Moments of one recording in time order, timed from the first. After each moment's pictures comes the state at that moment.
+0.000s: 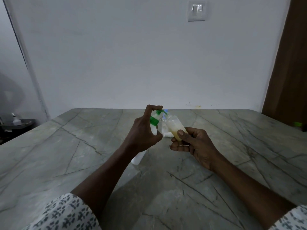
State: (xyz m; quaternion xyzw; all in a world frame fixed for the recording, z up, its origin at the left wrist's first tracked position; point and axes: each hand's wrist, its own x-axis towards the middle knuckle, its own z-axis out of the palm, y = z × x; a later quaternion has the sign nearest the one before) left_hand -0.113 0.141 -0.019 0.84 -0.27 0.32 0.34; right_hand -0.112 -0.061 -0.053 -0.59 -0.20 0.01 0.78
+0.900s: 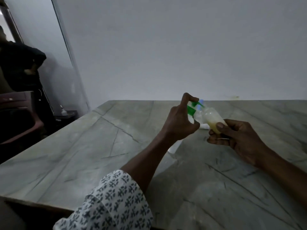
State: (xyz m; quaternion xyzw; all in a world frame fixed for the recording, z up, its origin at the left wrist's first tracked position) left_hand -0.114 0.141 -0.015 0.84 -0.24 0.32 0.36; right_hand -0.108 -0.058 -0.058 -0.60 -0.22 0.00 0.77
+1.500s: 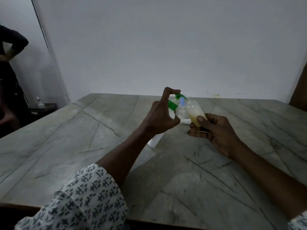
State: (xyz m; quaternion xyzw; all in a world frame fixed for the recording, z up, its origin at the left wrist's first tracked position) left_hand -0.107 0.146 -0.019 0.84 -0.27 0.33 0.35; right_hand -0.109 -0.059 -0.055 -0.58 -0.22 -0.01 0.78
